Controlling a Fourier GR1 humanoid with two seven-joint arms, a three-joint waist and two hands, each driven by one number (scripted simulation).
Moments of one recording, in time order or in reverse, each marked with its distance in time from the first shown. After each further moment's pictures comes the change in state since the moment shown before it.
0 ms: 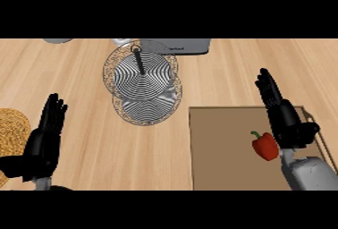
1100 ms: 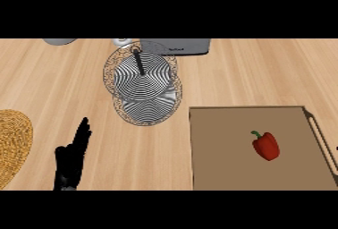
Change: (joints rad) left arm 0.027 -0.097 -0.099 0.215 -0.086 0.011 0.134; right arm 0.411 -0.252 -0.512 -0.177 -0.143 0.058 -0.005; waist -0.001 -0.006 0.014
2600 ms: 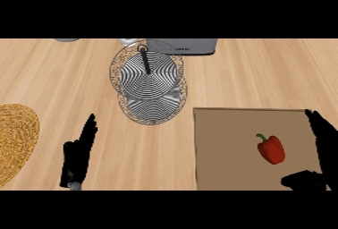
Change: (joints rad) left arm -0.029 -0.050 0.021 0.010 -0.063 -0.041 0.030; right arm -0.161 -0.111 0.594 -0.298 0.911 0.175 1.058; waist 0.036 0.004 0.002
